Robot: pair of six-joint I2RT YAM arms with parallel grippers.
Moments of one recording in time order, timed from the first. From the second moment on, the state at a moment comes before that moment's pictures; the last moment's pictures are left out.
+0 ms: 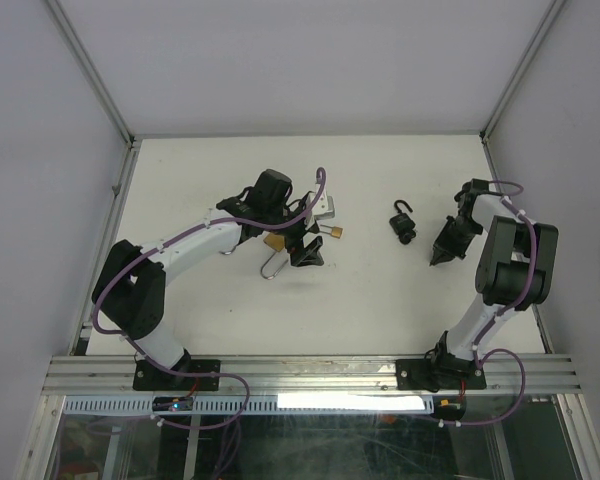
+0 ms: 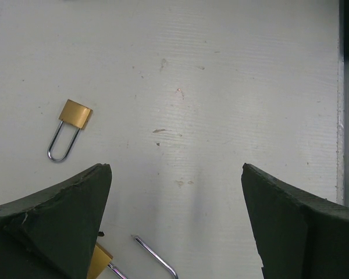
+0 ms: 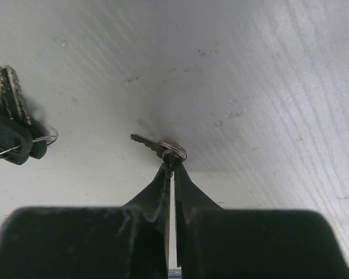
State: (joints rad) left arm -0.67 1.65 1.21 -0.32 0.69 0.47; right arm -0.21 1.78 1.12 -0.83 -0.10 0.37
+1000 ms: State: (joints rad) left arm -0.69 1.61 1.16 -0.26 0.74 0.39; right arm -0.09 1.71 1.30 -0.99 -0.06 0.26
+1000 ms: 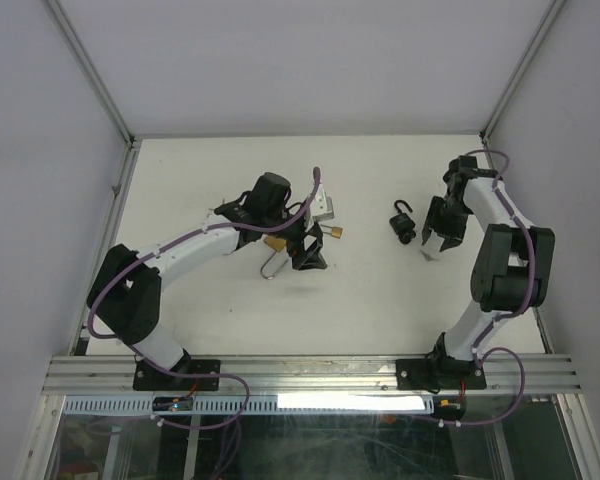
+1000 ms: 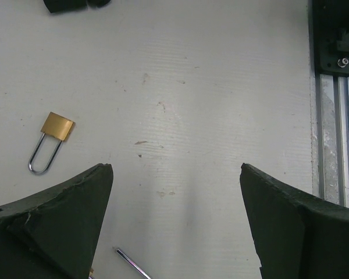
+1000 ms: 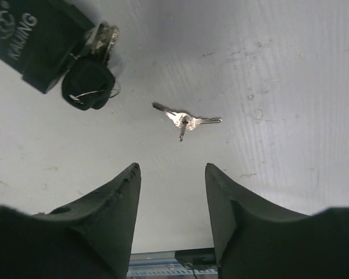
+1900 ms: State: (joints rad) left arm -0.69 1.58 1.15 -0.25 0.74 0.39; right arm -0.03 1.89 1.30 -0.99 0.12 0.22
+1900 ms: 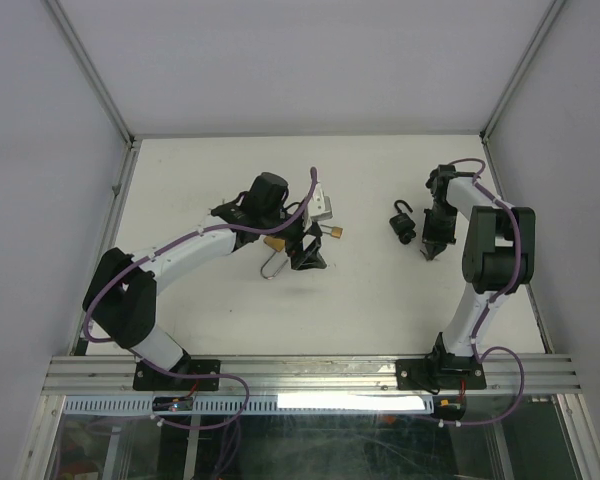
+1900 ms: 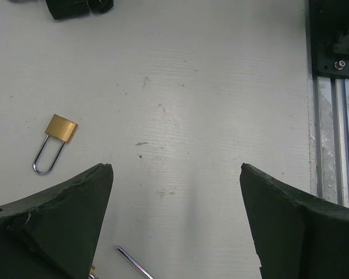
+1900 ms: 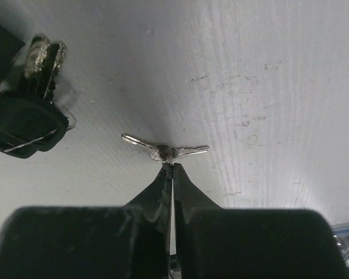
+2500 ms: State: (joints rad) left arm -0.69 1.33 0.98 -0.05 0.83 0.47; right arm 0.28 1.52 1.51 -1.23 -0.46 0.18
